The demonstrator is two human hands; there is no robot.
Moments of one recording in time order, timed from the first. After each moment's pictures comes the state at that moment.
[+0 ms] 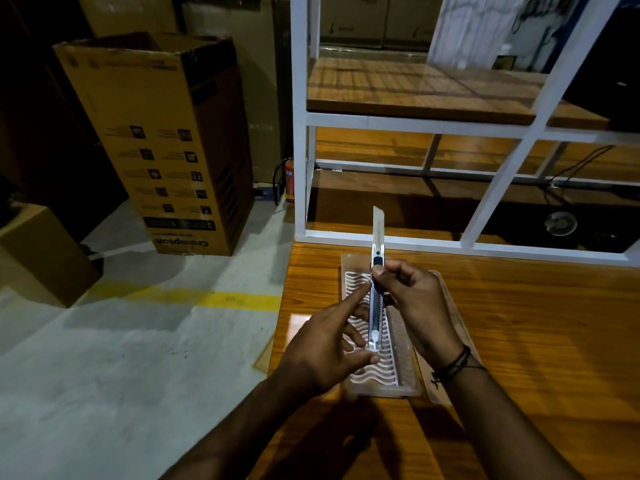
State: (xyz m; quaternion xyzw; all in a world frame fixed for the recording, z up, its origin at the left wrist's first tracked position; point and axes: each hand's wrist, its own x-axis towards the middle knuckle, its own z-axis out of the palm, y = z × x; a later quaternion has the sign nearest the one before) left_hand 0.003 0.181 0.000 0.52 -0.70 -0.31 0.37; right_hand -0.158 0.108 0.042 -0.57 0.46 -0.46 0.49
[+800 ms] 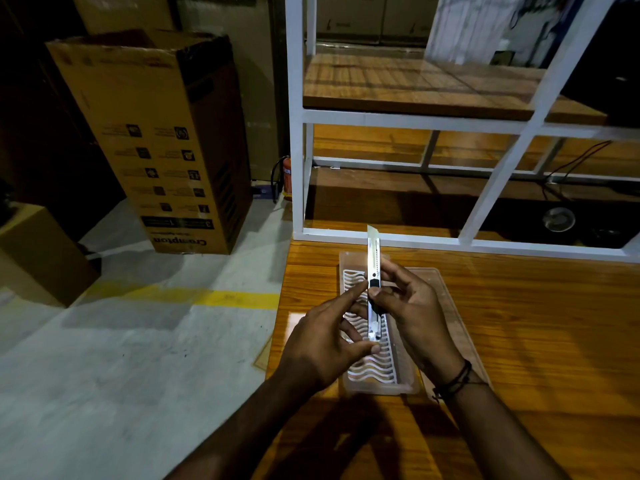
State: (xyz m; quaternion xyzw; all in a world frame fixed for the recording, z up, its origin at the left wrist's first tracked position) left_hand -0.002 0.177 -0.002 0.55 -0.66 -0.30 0.41; right_hand -0.164 0.120 0.029 -0.58 0.42 -0.46 0.52
